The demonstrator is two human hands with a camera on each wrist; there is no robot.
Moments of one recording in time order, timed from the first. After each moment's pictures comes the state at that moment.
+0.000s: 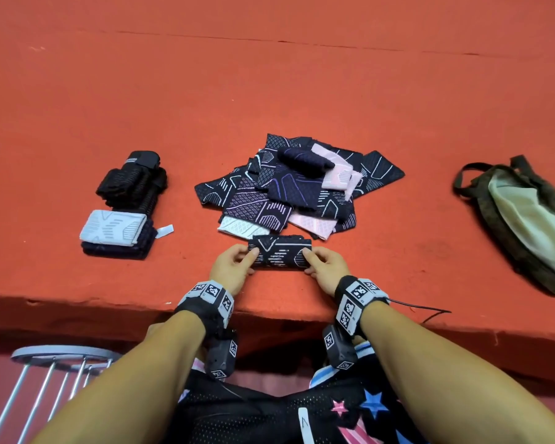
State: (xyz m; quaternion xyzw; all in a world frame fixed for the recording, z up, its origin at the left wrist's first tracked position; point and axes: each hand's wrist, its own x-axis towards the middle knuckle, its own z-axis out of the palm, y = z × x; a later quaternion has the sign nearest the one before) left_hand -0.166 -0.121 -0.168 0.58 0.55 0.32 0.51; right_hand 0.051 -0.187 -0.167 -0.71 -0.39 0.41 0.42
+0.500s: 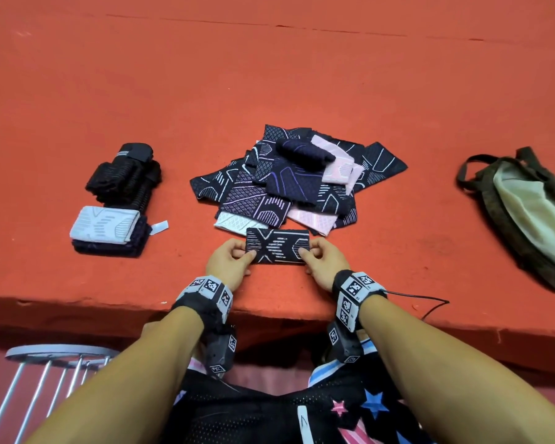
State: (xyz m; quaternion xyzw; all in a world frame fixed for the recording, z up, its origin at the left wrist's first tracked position) left_hand -0.163 -0.110 -0.176 0.58 0.58 0.29 0.48; right_hand 0.055 -0.176 -0.172 -0.74 -0.43 0.37 0.36
